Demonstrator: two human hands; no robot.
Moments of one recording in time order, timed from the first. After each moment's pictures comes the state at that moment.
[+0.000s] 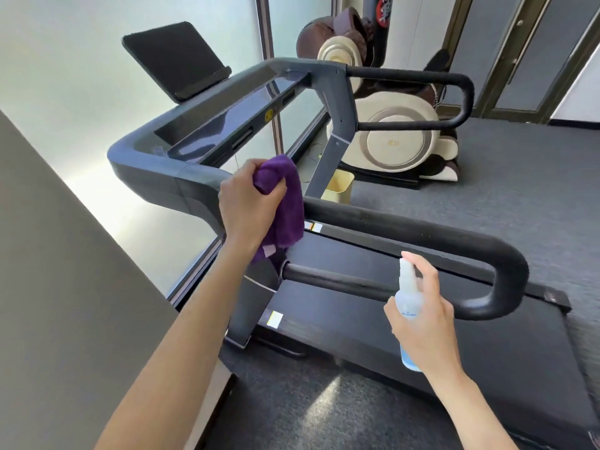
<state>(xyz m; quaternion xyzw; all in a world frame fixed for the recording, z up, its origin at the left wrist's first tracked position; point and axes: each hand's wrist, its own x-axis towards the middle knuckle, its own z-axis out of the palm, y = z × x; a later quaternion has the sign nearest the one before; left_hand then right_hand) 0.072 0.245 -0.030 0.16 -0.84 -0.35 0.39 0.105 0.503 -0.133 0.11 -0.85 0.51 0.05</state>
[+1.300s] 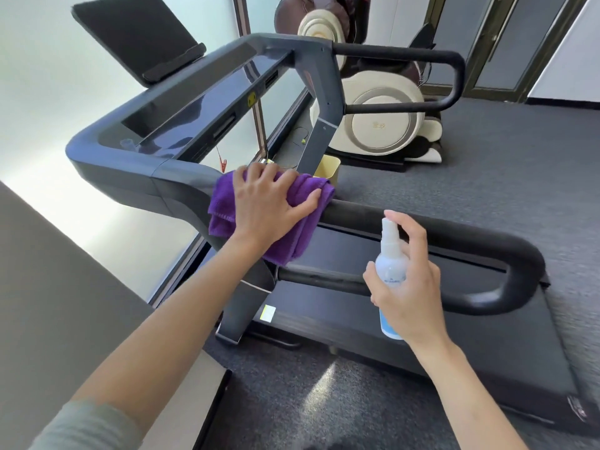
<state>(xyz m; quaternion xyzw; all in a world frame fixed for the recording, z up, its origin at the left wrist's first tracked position) 0.018 0.221 -0.073 0.04 -0.96 -0.03 0.29 0.079 0.453 -0.102 0.17 -0.82 0.53 0.12</state>
